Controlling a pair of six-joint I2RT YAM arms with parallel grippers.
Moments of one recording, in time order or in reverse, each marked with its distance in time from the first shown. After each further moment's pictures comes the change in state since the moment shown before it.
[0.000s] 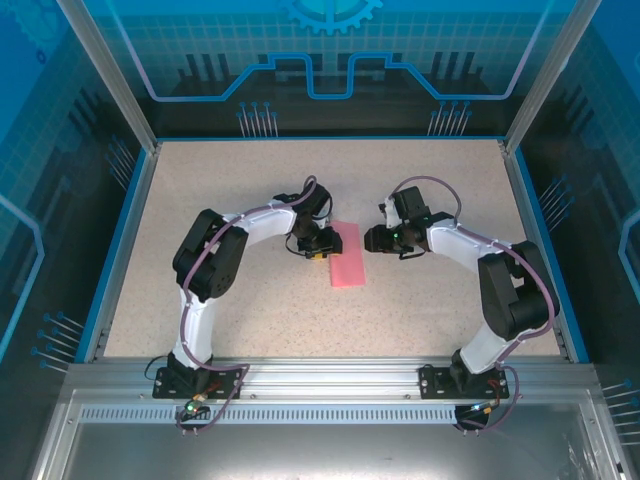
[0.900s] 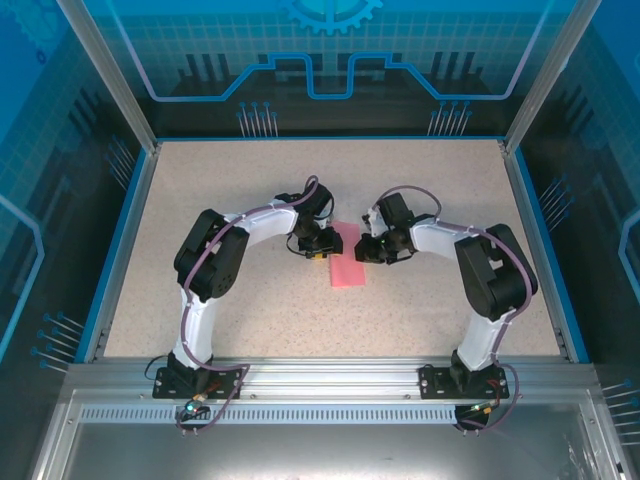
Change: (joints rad) left arm -0.006 0.004 0.013 -0.016 -0.019 0.000; right arm 0.056 0.166 0.041 0.033 -0.182 0.043
